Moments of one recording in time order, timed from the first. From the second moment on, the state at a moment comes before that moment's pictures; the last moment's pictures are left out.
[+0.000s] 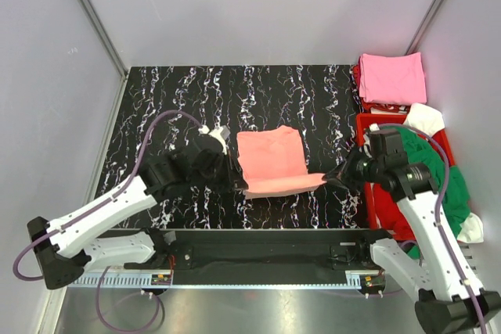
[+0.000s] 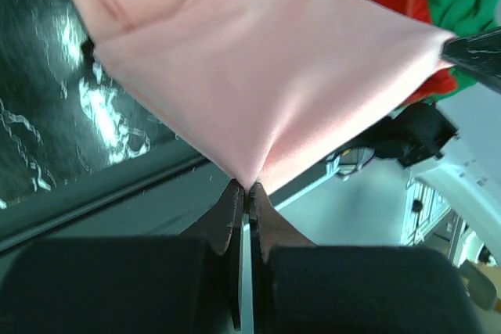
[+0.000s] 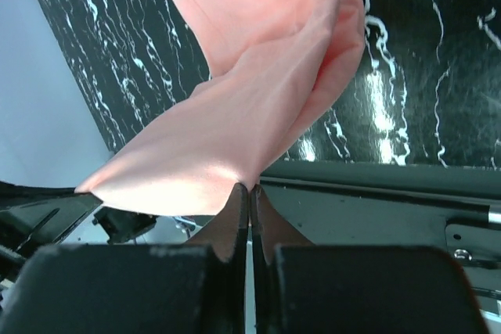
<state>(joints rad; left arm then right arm) -0.94 1.03 1.02 -0.76 0.06 -0.98 0.22 0.81 0.93 -1.01 -0.36 0.82</state>
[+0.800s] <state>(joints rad) -0.43 1.56 1.35 -0.73 0.35 -0.69 0.23 1.70 1.53 -0.85 -0.28 0.67</state>
